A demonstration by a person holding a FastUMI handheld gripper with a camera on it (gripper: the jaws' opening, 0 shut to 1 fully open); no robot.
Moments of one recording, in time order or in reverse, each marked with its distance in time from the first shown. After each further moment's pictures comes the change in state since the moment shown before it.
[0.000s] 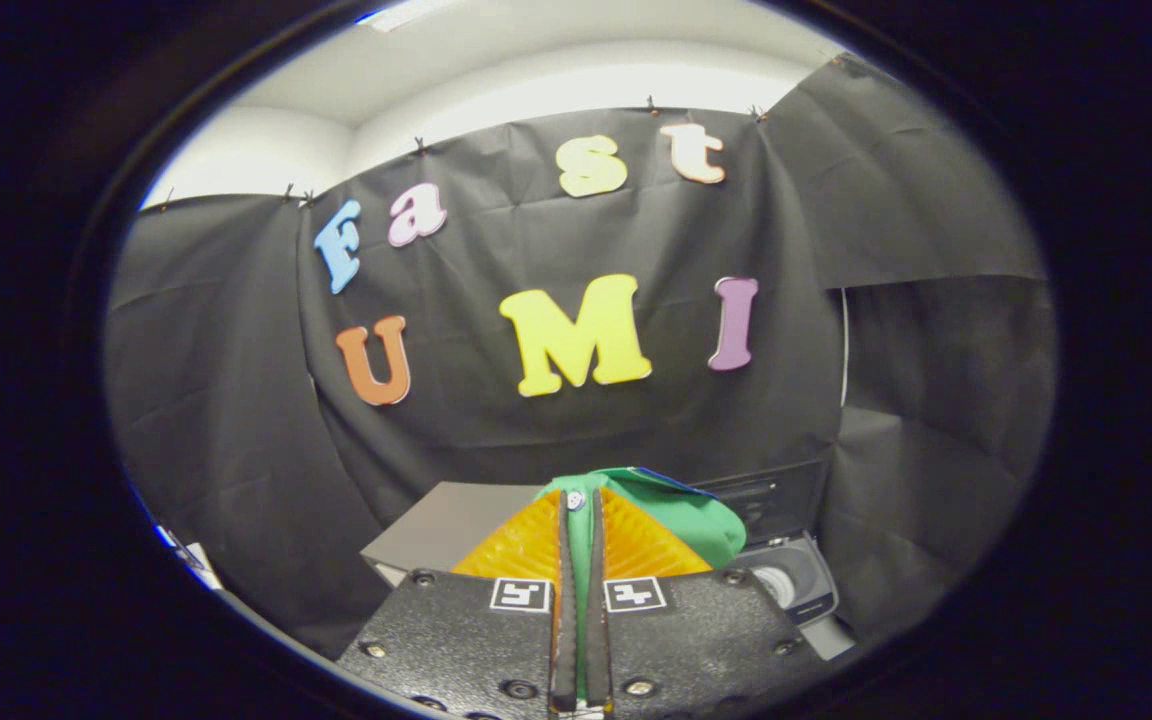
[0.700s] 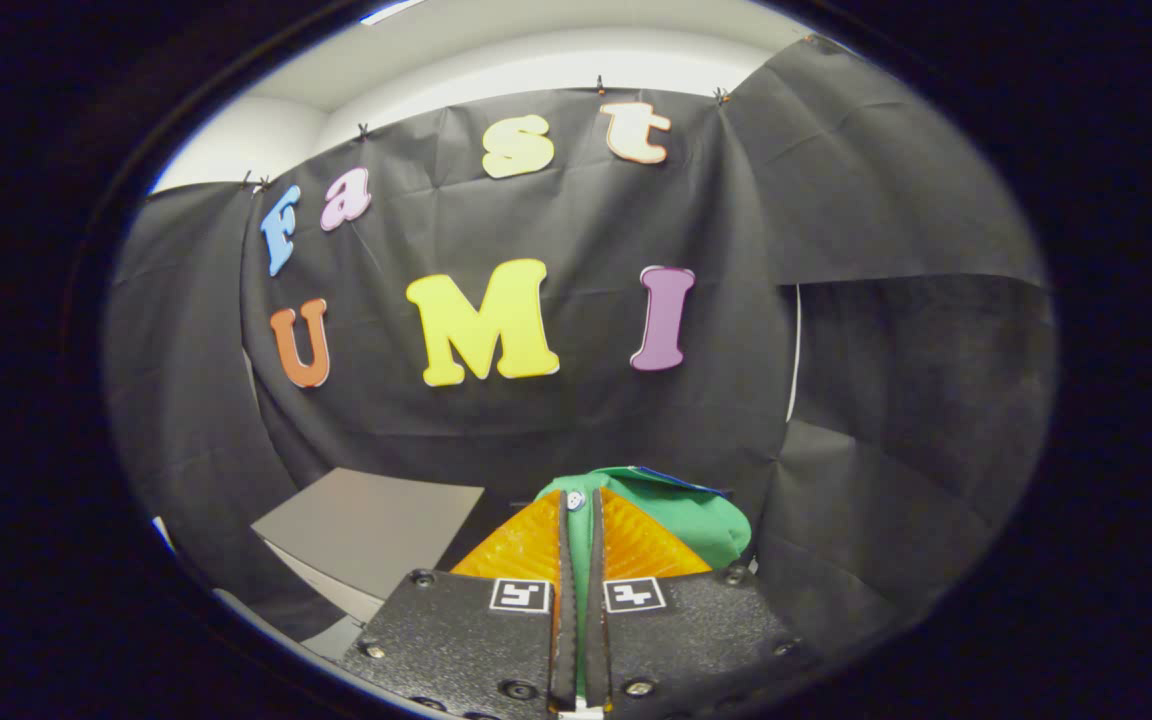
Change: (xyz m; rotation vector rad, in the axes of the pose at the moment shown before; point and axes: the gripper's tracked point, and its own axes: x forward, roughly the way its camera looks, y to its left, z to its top) arm 0.092 -0.183 -0.005 -0.063 0.076 -0.055
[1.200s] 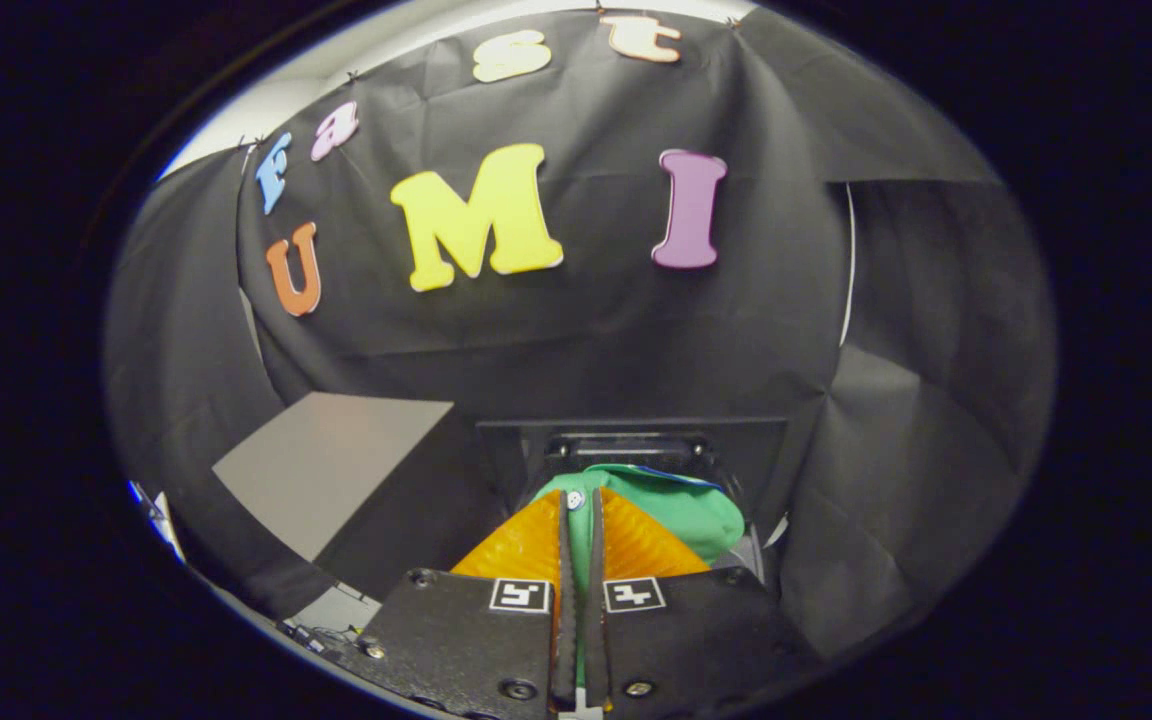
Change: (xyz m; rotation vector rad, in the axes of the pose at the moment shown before) arm 0.119 -0.032 -0.114 -0.003 0.241 0.088
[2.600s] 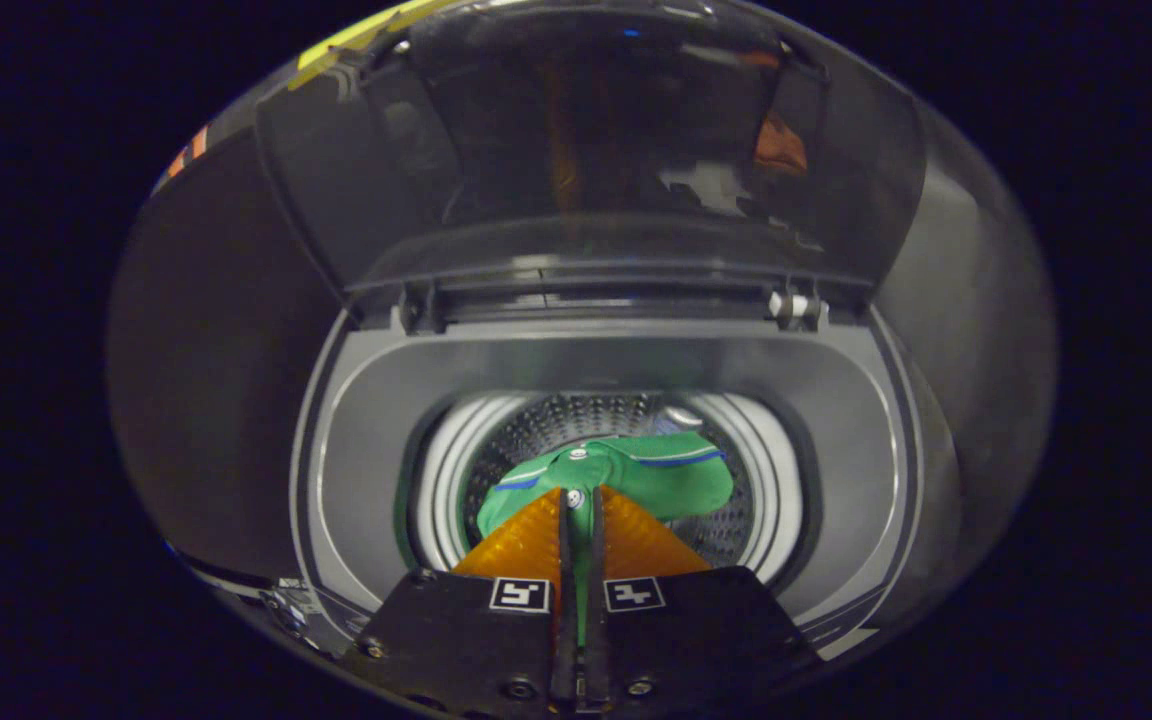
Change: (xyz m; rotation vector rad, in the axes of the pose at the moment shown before) arm 0.175 -0.053 -0.255 0.096 0.596 -0.184
